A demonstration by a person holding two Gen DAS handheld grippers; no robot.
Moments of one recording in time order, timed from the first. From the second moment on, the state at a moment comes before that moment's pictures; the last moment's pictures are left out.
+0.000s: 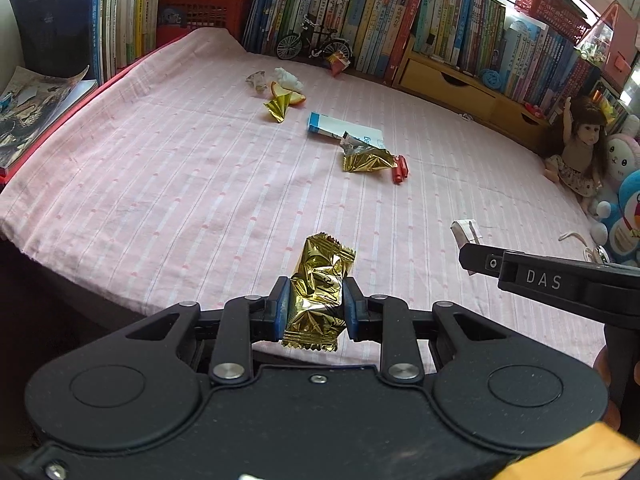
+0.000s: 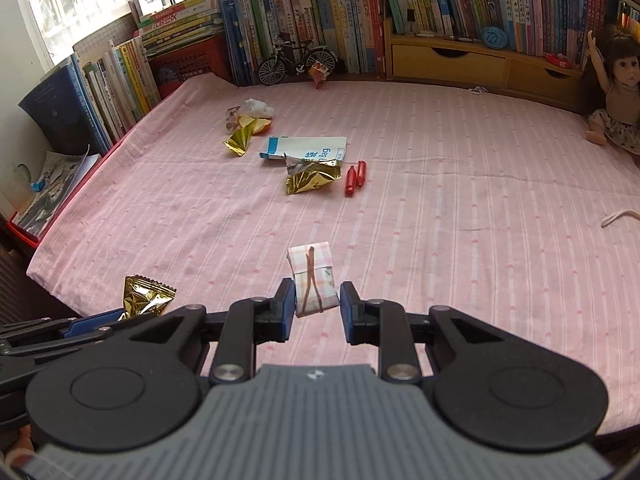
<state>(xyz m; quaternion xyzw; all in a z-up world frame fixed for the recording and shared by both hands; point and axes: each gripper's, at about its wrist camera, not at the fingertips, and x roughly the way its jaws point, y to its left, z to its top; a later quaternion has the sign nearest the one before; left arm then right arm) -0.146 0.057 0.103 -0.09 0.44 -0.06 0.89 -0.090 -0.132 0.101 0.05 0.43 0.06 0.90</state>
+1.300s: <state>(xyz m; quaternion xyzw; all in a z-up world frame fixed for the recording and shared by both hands) -0.249 0.126 0.036 -0.10 0.51 -0.04 0.85 -0.201 -0.050 0.049 0.03 0.50 0.09 0.86</state>
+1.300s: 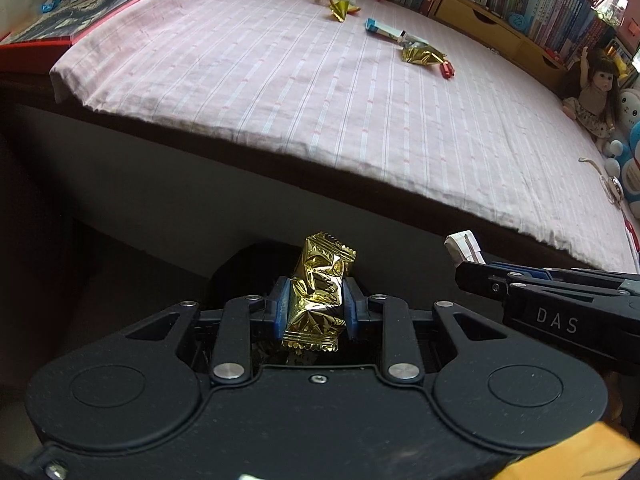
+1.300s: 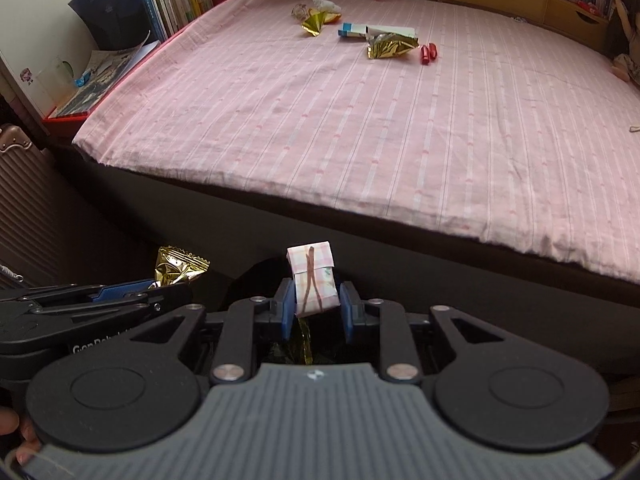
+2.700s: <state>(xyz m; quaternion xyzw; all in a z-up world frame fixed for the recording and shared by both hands) -0.197 0.108 -0.106 -0.08 0.64 -0.04 0.77 -0.168 -0.034 -0.074 0.04 0.60 0.06 0.80</state>
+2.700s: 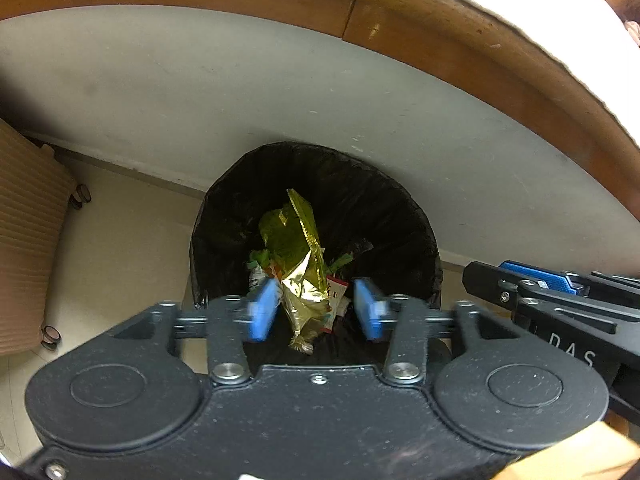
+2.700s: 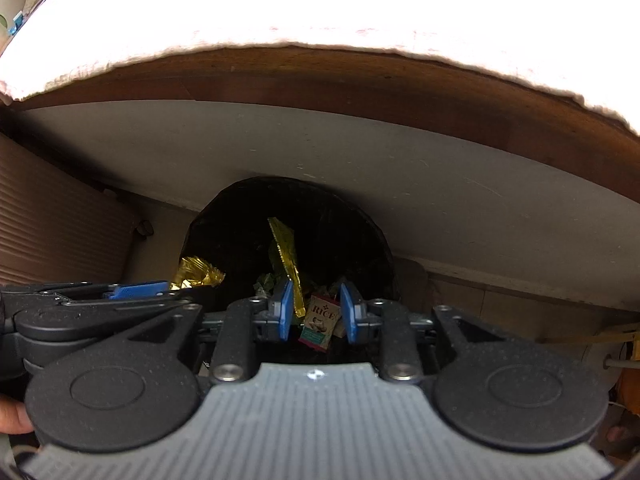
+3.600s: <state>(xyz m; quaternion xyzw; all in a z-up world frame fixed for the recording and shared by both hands) -0.156 0.125 0.058 -0.07 0.44 -0.02 0.89 -0.158 -0.099 0.073 0.07 0.43 0.03 0.90</state>
